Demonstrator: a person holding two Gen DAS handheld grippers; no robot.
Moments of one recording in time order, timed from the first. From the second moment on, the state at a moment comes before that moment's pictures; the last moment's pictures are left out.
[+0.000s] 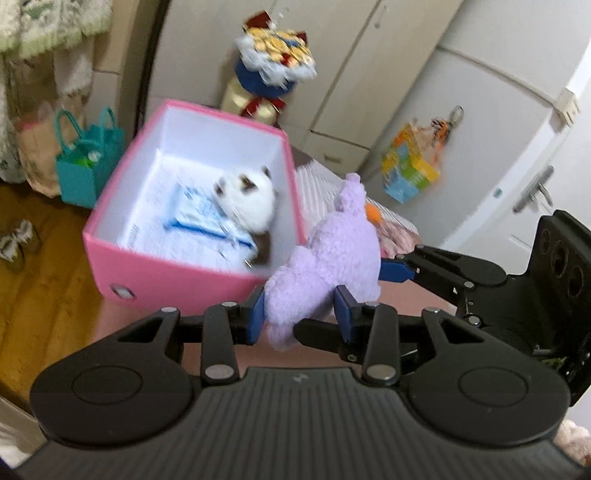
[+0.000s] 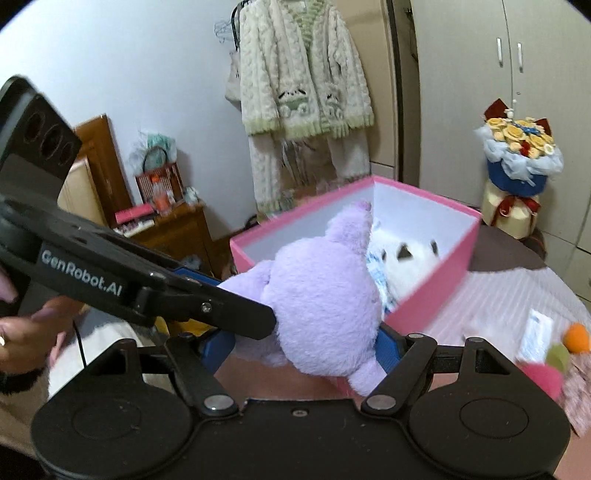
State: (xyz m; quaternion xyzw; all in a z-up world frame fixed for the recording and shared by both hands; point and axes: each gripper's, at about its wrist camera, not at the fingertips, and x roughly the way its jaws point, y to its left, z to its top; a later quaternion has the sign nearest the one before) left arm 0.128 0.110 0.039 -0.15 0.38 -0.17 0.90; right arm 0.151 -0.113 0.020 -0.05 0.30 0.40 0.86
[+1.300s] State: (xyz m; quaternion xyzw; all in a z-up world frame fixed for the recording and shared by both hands) left arm 0.307 0.150 -0.002 -0.15 0.37 0.01 0.92; right arm 0.401 0.000 -0.015 -0.20 0.38 0.45 0.78
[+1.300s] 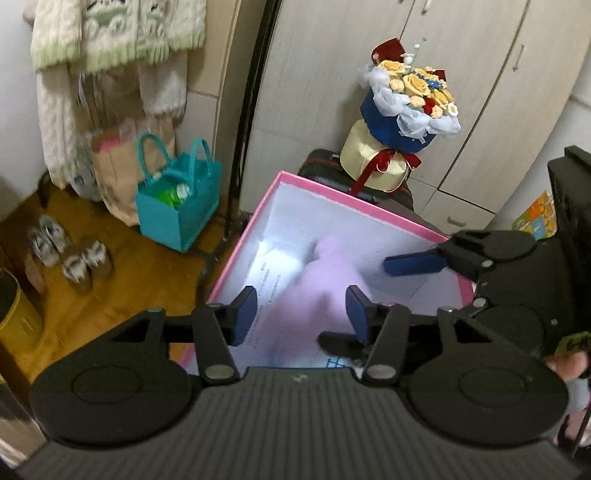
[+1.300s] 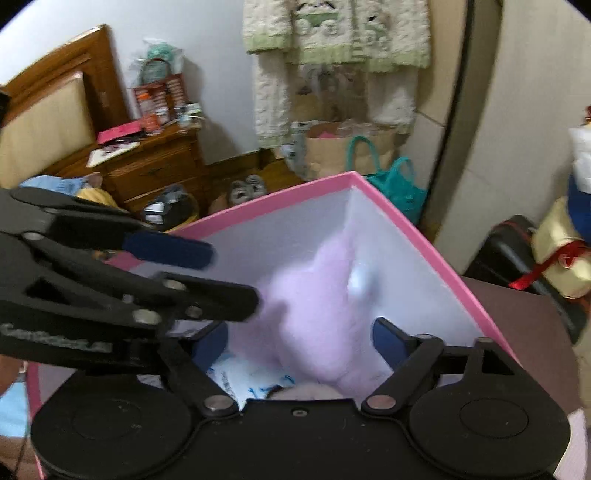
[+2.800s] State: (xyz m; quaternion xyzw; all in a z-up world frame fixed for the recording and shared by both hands) left arm 0.111 0.079 0.063 -0.03 0.34 -0.20 0.92; right arm 0.149 -0.179 0.066 -0.13 0.26 0.36 0.88
